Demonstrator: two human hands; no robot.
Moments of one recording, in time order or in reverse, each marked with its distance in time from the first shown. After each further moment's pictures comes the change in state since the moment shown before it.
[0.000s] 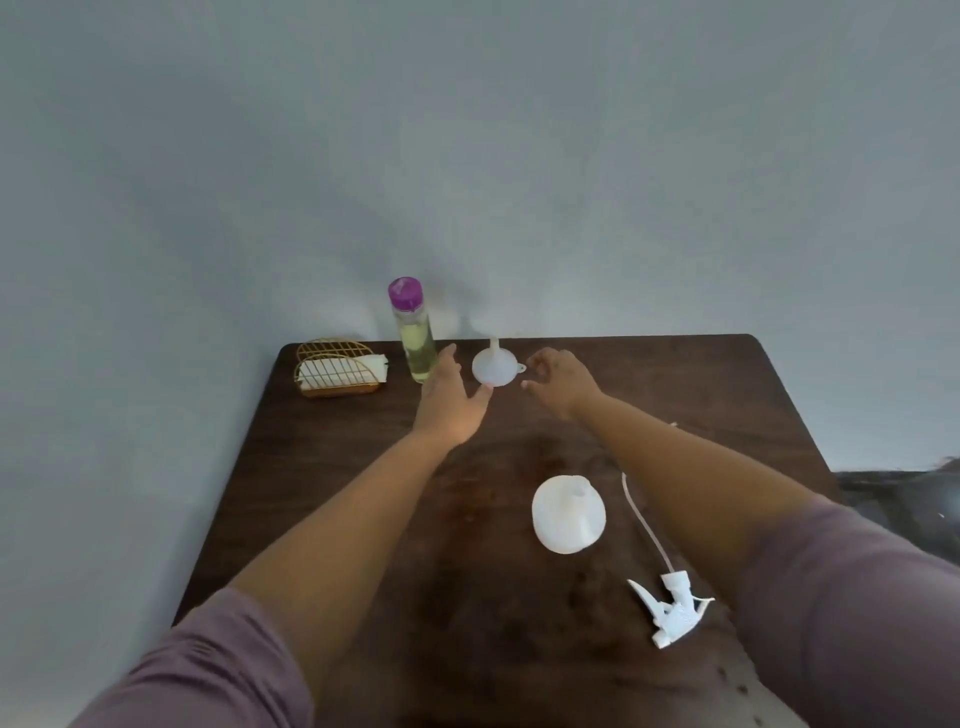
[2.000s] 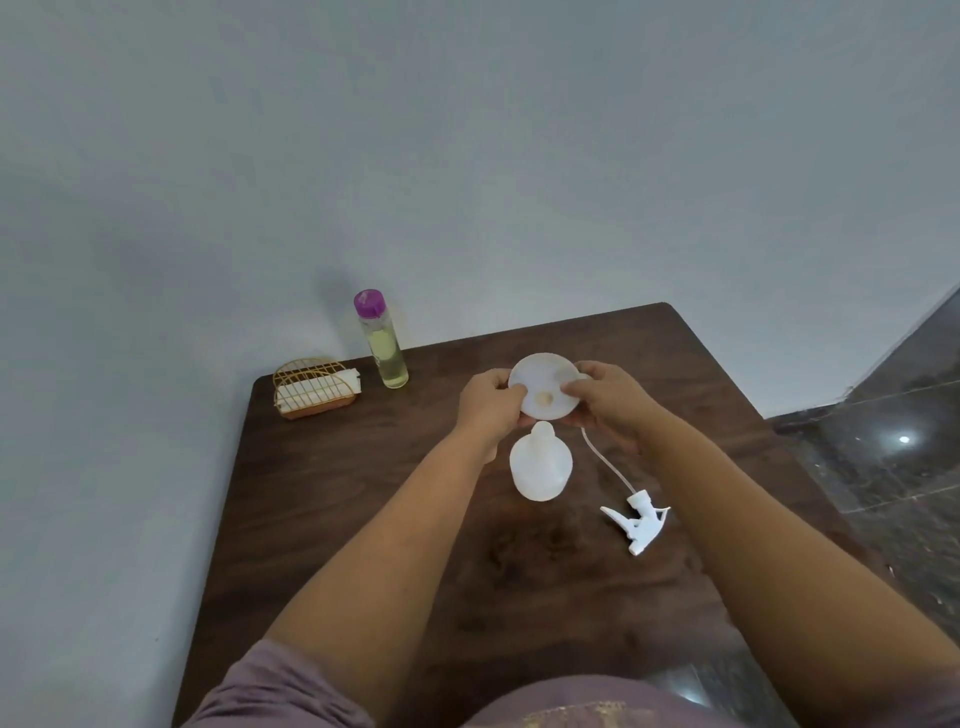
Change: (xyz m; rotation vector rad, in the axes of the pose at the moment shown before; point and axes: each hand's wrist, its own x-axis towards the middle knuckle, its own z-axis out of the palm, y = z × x) left_hand -0.111 0.055 0.015 -0.457 -0.257 -0.031; right_hand -0.195 -0.022 -0.059 0.892 0.089 0.280
